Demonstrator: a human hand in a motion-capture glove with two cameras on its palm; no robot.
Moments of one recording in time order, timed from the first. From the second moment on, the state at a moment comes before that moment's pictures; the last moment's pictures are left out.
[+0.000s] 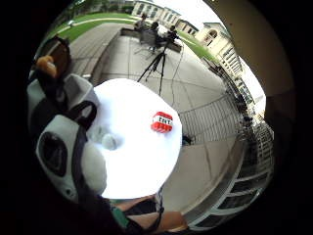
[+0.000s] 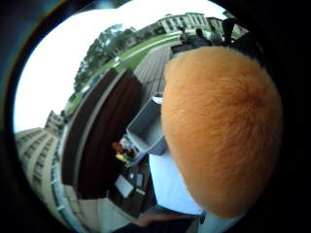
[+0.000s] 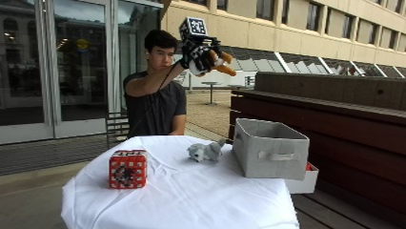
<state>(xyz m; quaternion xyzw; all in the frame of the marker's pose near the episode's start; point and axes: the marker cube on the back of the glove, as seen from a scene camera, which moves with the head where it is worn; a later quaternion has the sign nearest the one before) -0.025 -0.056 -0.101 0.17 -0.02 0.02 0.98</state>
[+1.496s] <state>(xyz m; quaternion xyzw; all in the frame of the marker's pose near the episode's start) -0.053 -0.125 -0.020 0.07 0.01 -0.03 1.00</state>
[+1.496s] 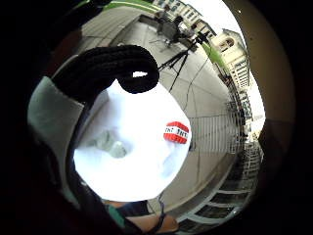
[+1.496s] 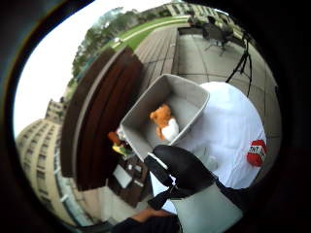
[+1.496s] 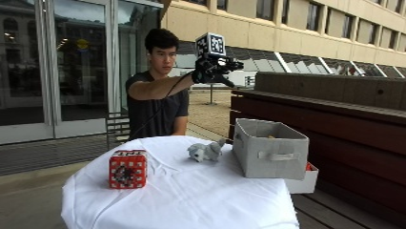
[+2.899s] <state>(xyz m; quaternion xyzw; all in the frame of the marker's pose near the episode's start) 0.306 -0.061 0.256 -0.14 -0.01 0.18 0.97</state>
